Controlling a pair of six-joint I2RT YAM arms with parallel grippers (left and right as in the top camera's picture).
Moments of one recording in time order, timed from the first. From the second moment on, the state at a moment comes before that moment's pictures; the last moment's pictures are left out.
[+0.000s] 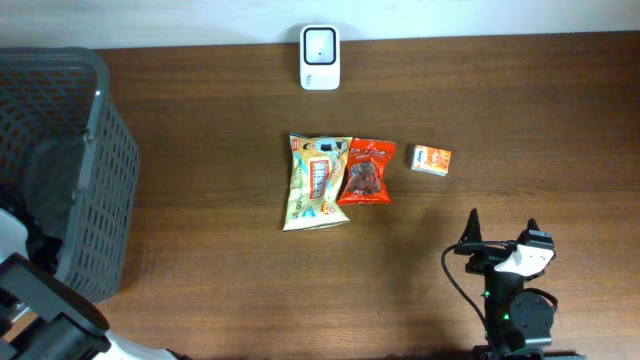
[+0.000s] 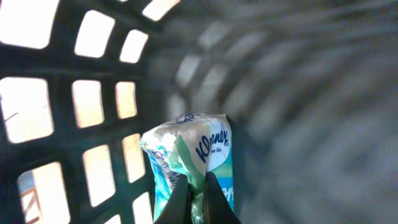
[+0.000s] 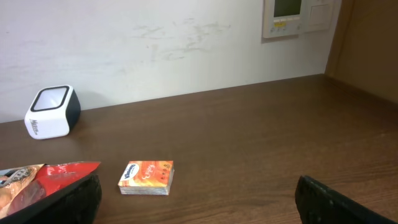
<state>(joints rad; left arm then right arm) 0.78 1.84 1.26 -0.89 -0.43 -0.57 0.01 0.01 0.01 -0.06 0.20 0.11</state>
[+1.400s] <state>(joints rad) -0.62 2.02 1.82 -0.74 0.18 -0.46 0.01 0.01 0.01 -0.06 0.20 0.11</state>
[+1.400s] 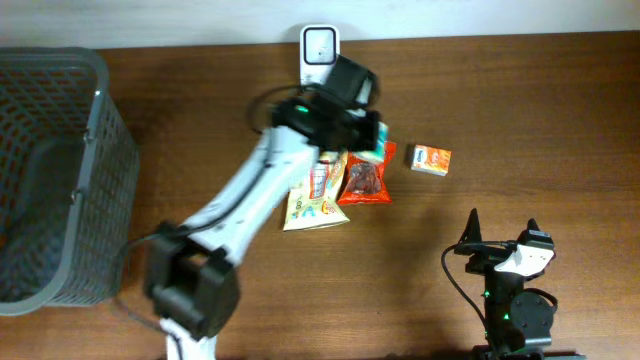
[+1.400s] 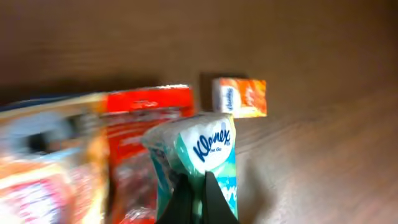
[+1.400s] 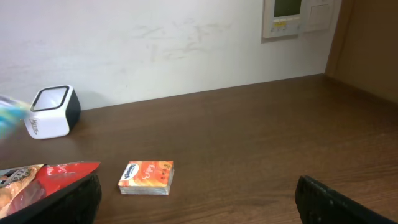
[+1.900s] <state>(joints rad) -0.75 2.25 1.81 -0.53 0.18 -0.48 0.01 0.01 0.01 -0.06 0.20 0.11</state>
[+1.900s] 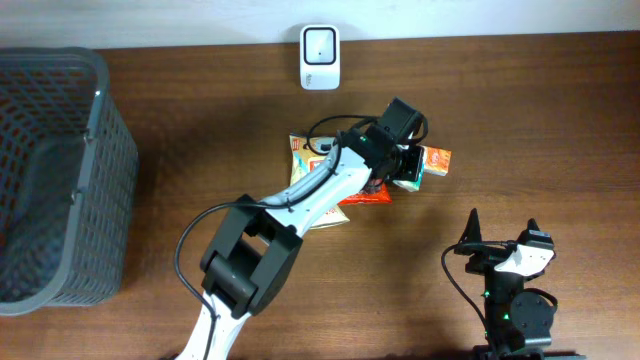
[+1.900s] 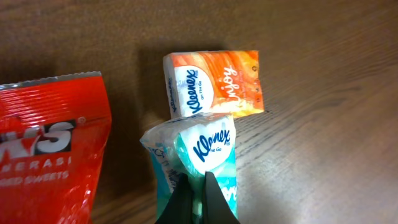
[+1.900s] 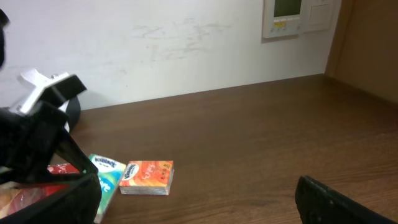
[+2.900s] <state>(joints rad) -0.78 2.20 2.01 -0.75 0.11 -0.45 0.01 0.01 0.01 -0.06 0.20 0.11</state>
